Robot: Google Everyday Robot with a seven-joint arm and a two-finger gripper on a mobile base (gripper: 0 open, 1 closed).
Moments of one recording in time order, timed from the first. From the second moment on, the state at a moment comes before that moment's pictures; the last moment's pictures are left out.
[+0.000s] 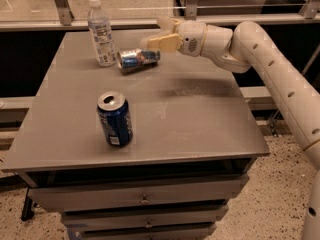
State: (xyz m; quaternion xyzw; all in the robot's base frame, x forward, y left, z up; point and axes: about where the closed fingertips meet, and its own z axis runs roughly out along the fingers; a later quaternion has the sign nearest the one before) arm 0.690 0.021 0.968 -0.40 0.53 0.49 0.56
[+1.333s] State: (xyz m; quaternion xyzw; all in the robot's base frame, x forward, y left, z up) arm 0.716 -0.095 0.954 -0.45 0.56 0.31 0.62
